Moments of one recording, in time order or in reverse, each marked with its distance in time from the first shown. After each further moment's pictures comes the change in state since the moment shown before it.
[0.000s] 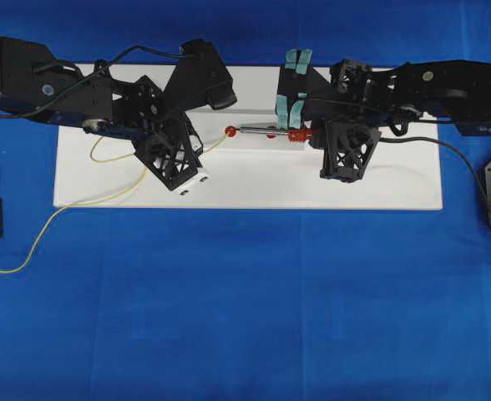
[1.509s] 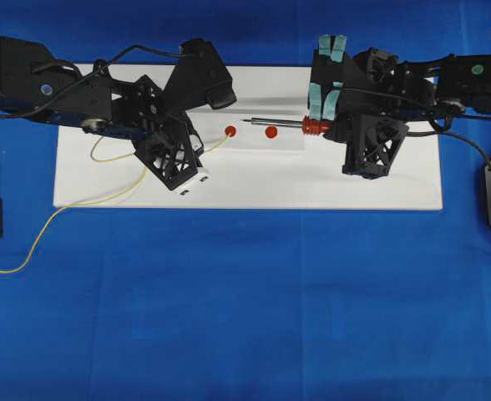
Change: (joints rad) left arm 0.003 0.000 0.000 0.000 -0.005 0.000; right arm -0.003 -0.163 0.060 0.002 0.012 0.000
